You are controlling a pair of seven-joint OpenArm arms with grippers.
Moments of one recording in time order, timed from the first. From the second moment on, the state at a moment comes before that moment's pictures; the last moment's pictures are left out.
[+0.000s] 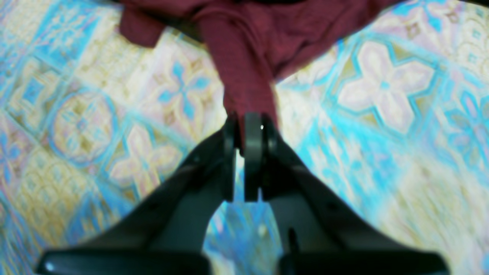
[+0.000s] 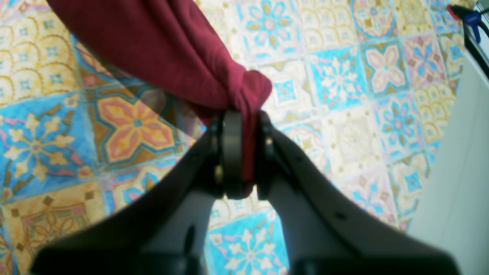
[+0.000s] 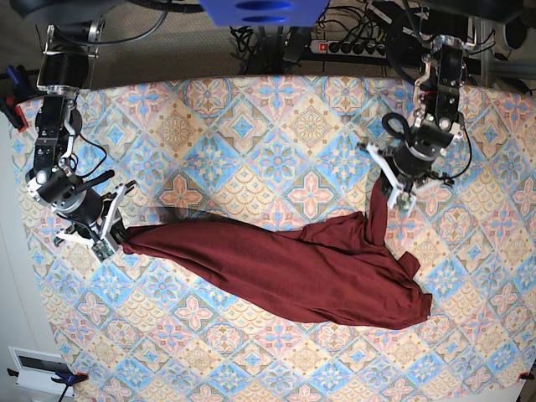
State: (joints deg) left arm 12.8 -22.1 1.2 113.8 -15.8 -10.2 51.0; right arm 5.6 25.8 10.2 98.3 17.4 38.7 -51.5
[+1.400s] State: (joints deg) left arm 32.6 -51.1 1.1 114.8 -40.9 -19.2 49.8; right arm 21.5 26.3 10.0 78.3 12.9 26.6 -44.0
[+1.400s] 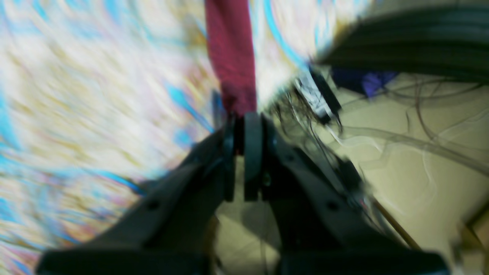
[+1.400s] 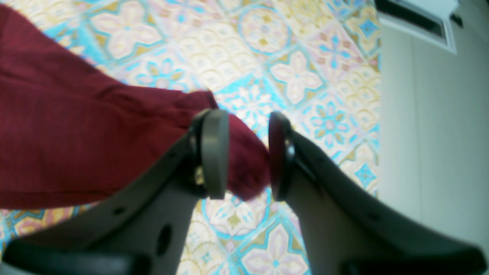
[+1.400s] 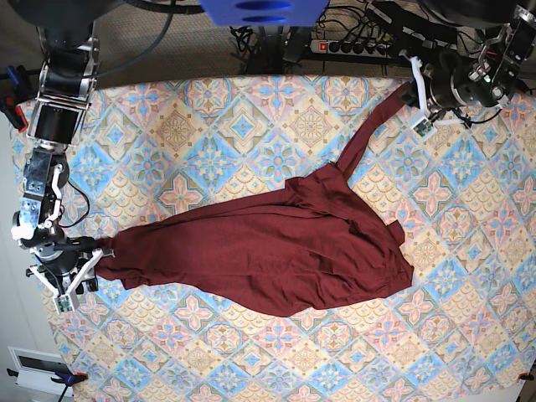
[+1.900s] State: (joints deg) left arm 21.9 -31.3 -6.3 114.2 -34.8 -19.1 48.7; right arm 15.8 25.8 9.8 84.3 13.0 26.8 -44.1
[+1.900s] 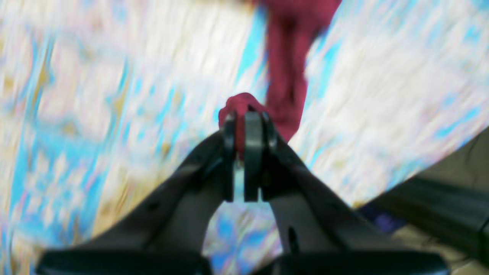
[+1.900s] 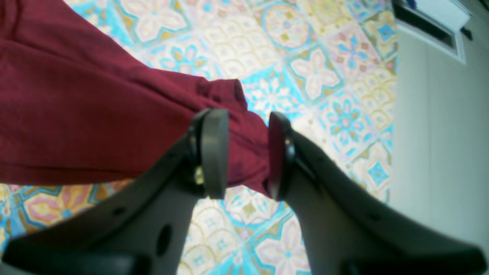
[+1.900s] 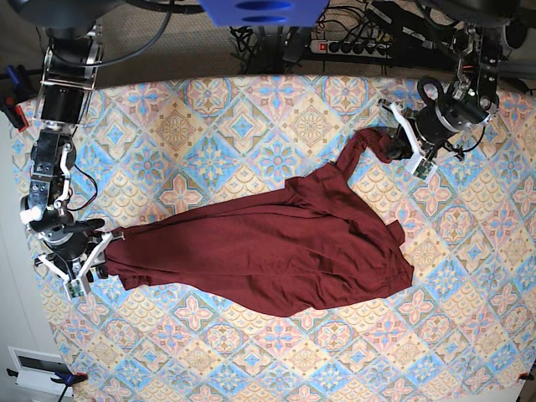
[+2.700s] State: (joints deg) left arm 6.6 -20.0 8.1 105.7 -34.5 -19.1 58.8; right arm 11.2 25.8 9.8 84.3 12.9 26.8 -44.1
